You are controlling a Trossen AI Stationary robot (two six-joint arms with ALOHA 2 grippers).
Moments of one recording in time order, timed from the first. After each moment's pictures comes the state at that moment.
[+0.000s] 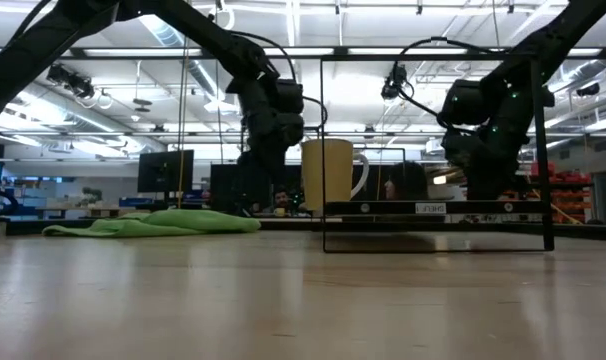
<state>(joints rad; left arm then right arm) 0.62 2.10 1.78 -0.98 0.28 -0.02 -0.75 1.25 0.57 -0.51 -0.24 0.32</state>
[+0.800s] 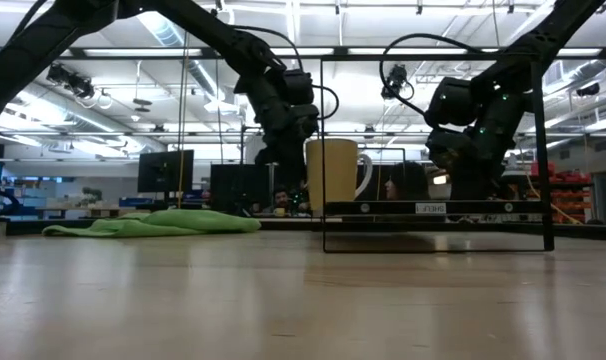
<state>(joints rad) 0.58 2.10 1.78 -0.85 0.32 -0.05 -0.61 1.32 0.58 -0.39 -0.26 0.38</state>
